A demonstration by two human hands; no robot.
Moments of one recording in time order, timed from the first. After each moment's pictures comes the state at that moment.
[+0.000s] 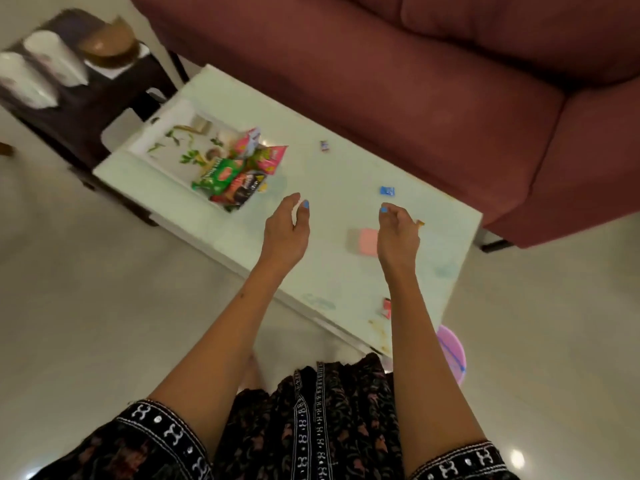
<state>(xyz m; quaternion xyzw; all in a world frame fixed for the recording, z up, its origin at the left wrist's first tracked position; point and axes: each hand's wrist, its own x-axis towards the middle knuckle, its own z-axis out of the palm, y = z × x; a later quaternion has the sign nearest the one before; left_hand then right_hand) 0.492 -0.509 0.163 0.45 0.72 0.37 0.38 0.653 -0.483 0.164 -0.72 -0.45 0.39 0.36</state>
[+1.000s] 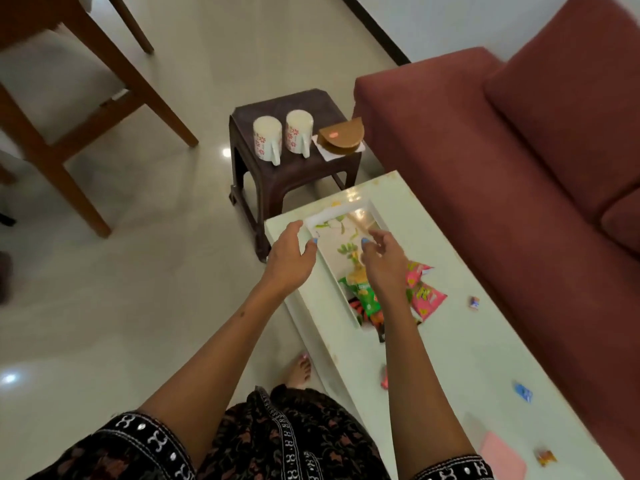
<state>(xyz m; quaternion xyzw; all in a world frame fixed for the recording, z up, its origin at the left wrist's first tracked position) 0.109 -0.466 0.179 0.27 0.81 0.42 0.30 0.231 -0.363 0.177 -0.54 -0.65 0.49 0.23</state>
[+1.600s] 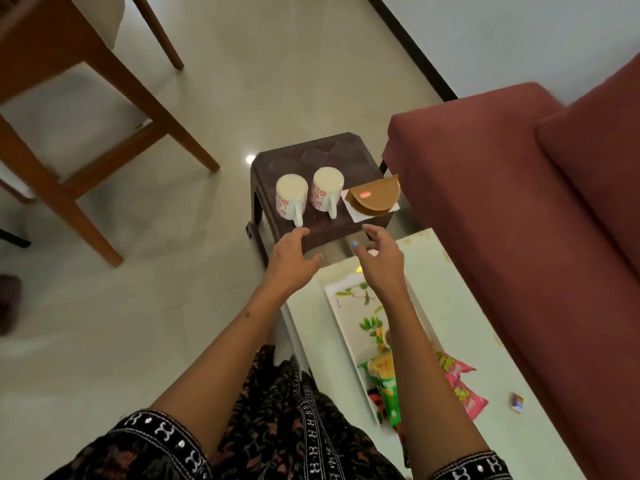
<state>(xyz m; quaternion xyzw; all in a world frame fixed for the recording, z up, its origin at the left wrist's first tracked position) -0.063 -0.342 0.161 0.26 0.85 0.37 0.29 0.048 -0.229 0.169 -0.46 -0.74 0.46 0.16</state>
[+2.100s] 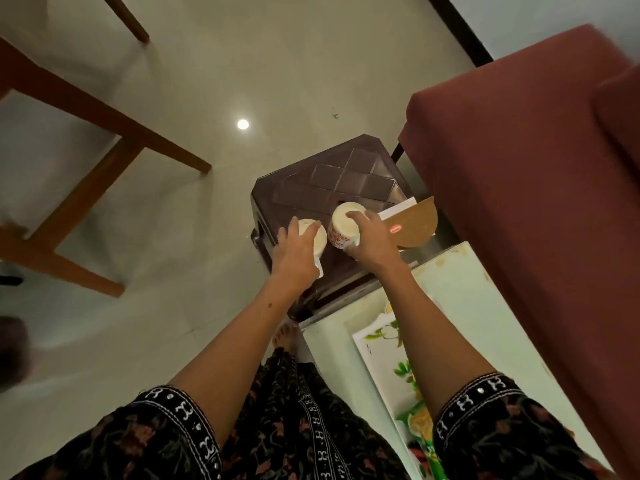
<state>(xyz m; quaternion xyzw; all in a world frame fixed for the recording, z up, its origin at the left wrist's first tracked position) -0.230 -0.234 0.108 0.37 0.88 0.11 0.29 -0.135 -0.109 0.102 -0.40 -0.86 0.29 -0.09</state>
